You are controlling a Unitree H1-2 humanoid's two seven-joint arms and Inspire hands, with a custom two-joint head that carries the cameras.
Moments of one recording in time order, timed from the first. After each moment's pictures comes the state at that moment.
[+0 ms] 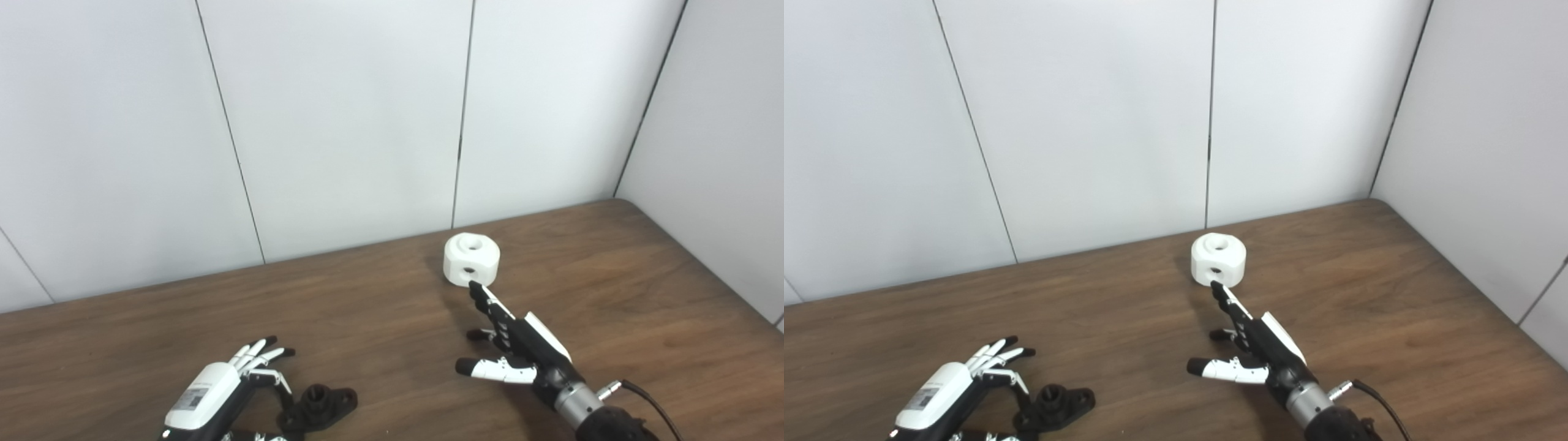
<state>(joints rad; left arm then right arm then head) -0.29 0.42 -0.38 0.20 0.62 -0.41 -0.07 -0.01 -0.30 0.03 -0.19 -0.03 0.19 0.12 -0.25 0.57</state>
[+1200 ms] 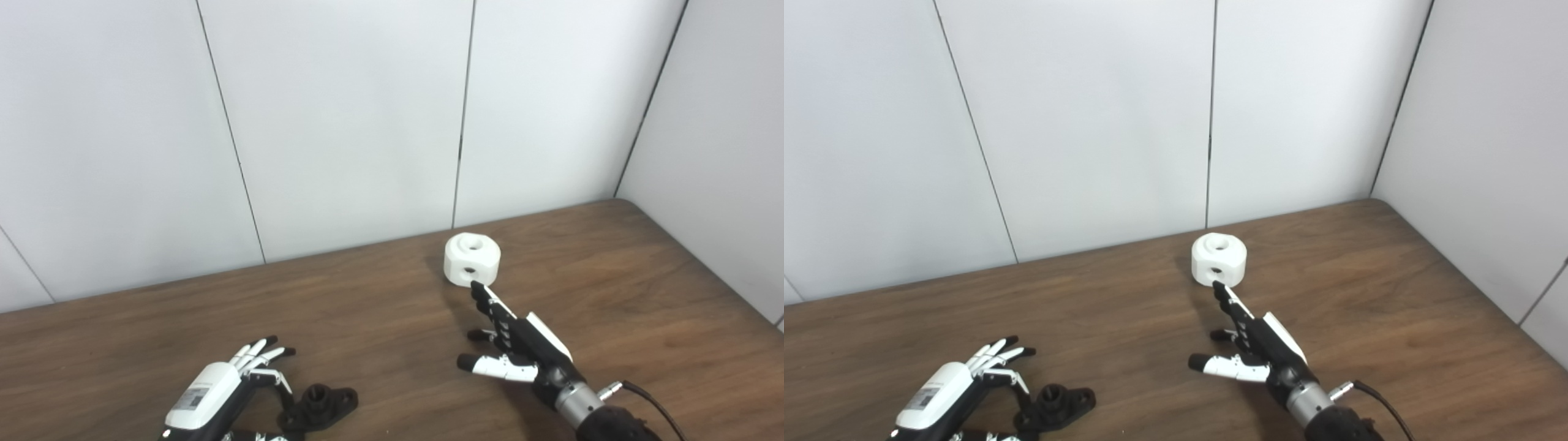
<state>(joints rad) -0.29 0.42 -0.38 0.20 0.62 -0.41 -0.08 -0.01 -0.27 -0.02 -0.22 0.10 0.31 0.12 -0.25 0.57</state>
